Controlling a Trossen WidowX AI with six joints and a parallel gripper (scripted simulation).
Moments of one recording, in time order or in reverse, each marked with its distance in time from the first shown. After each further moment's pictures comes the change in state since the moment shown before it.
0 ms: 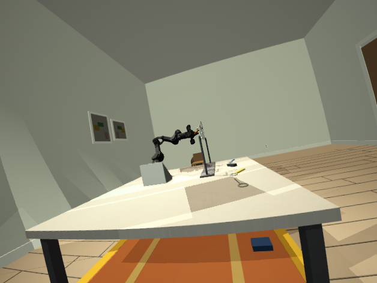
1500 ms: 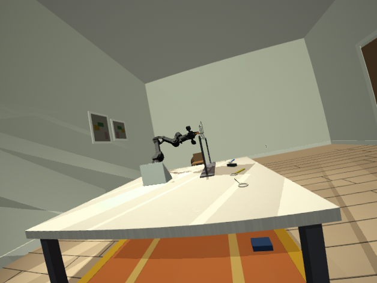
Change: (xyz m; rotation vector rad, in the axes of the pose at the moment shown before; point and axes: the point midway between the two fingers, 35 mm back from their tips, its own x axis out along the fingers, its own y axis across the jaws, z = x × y) arm 0.005 0.007 -0.008 0.364 -0.040 0.203
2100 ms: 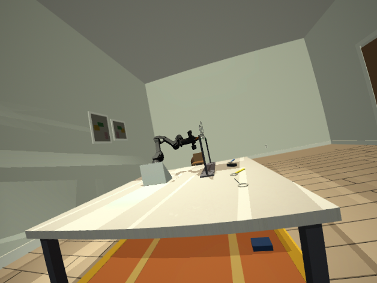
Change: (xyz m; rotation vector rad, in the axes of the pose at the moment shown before) arm -0.012 -0.055 0.008 -0.312 0.040 -0.166
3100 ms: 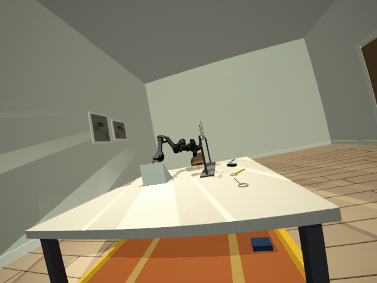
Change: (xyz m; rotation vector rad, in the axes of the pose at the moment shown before) arm -0.015 -0.093 0.028 -0.573 -0.008 -0.278
